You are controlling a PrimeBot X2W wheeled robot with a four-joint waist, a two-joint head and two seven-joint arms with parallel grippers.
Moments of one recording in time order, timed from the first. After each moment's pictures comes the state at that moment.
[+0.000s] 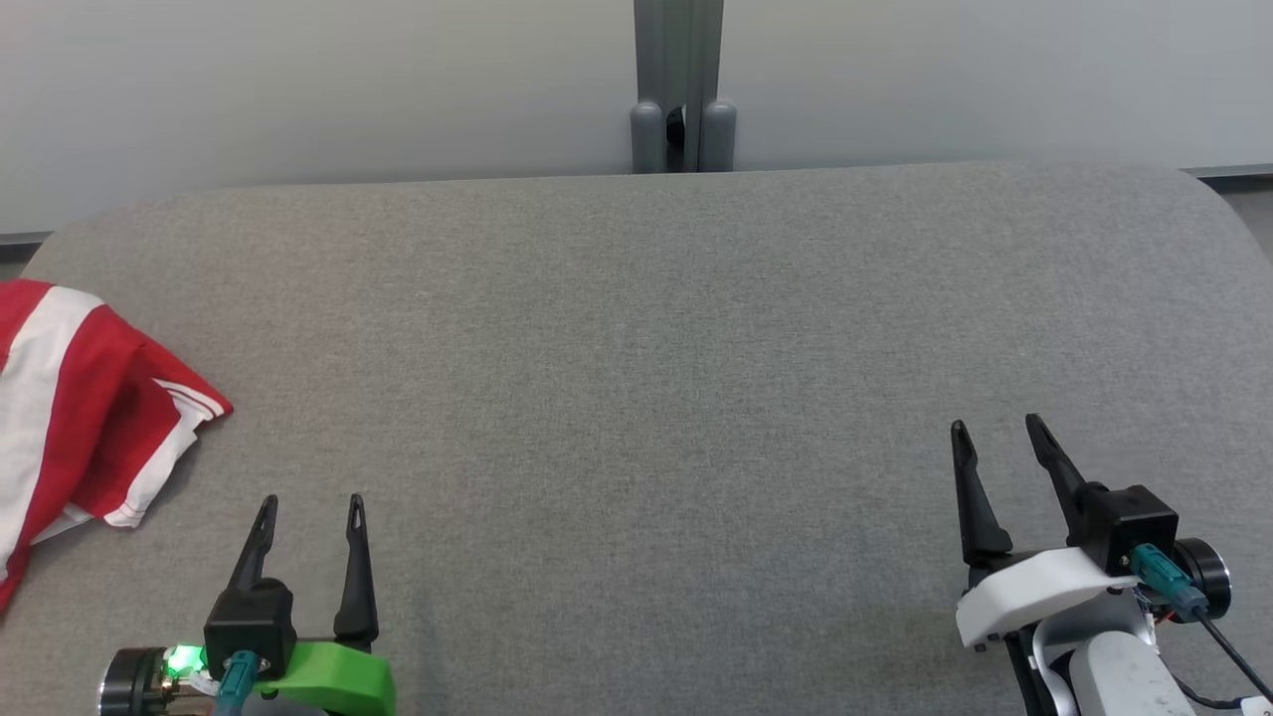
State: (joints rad) left arm -0.02 0.08 -0.02 0.26 -0.01 -0.01 -0.26; right arm -0.10 -0.05 -0.02 0.29 0.07 0.13 -0.26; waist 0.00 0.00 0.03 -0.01
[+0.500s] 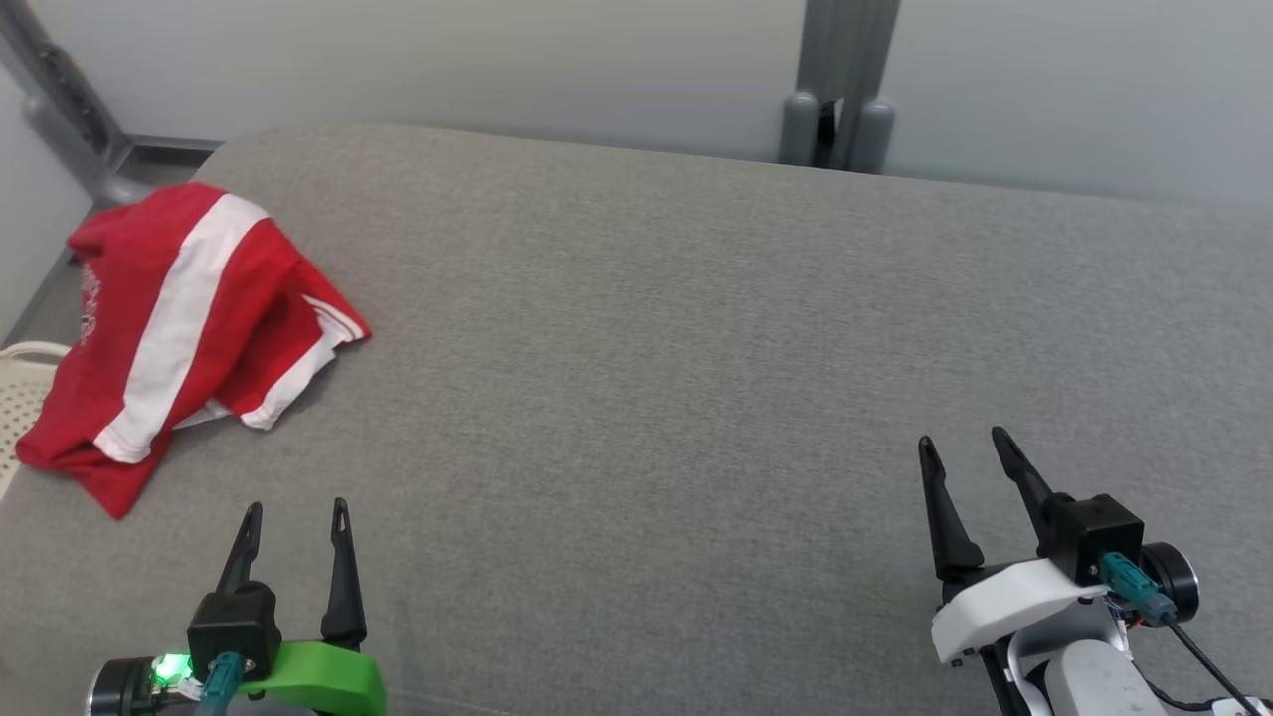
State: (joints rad) left arm -0.02 0.07 0.01 0.28 -0.03 -0.01 -0.26; right arm -0.09 -0.05 0.03 0.30 0.08 0.13 -0.26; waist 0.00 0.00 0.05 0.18
